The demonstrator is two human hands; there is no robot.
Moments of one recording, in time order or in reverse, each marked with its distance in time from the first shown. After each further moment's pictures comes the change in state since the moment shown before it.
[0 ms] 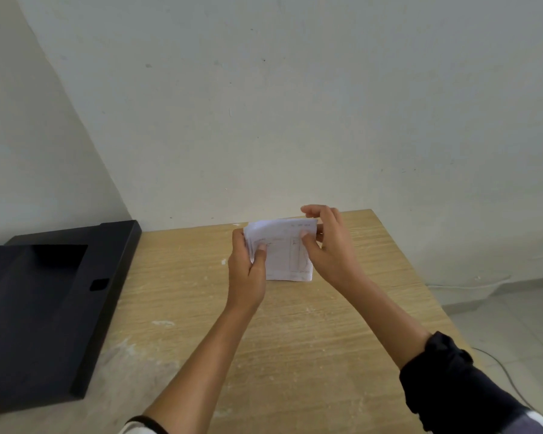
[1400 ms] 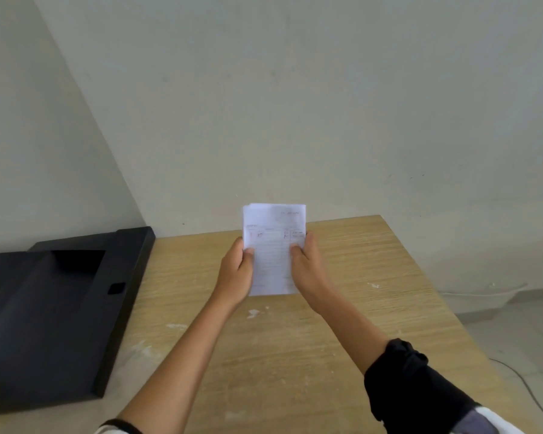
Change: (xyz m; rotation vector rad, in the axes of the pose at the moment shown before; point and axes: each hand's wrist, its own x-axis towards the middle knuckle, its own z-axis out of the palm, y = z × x) left_hand 0.015 0.006 -0.038 0.234 -0.109 -0.122; right_hand -0.009 -0.016 0.050 0.348 -0.014 0.371
